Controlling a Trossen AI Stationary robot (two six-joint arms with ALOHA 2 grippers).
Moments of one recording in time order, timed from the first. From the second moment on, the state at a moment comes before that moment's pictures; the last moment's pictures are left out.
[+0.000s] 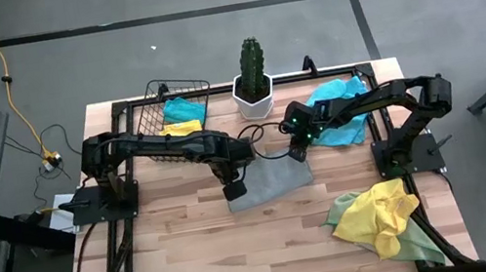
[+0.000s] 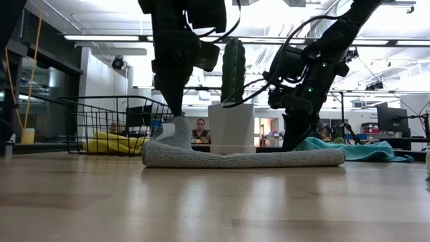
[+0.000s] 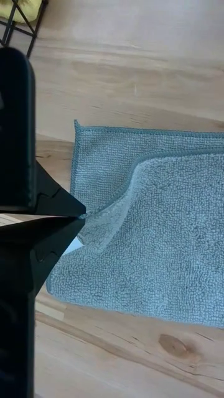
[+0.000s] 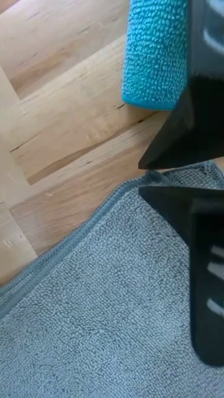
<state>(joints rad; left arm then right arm) 0.15 1.86 1.43 -0.97 0.04 -0.26 -0.36 1.59 0.75 -0.26 -0.13 0.18</state>
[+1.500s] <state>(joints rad) -0.03 1.73 1.32 -0.96 -0.30 -0.44 -0.03 1.20 0.75 -0.60 0.17 0.42</state>
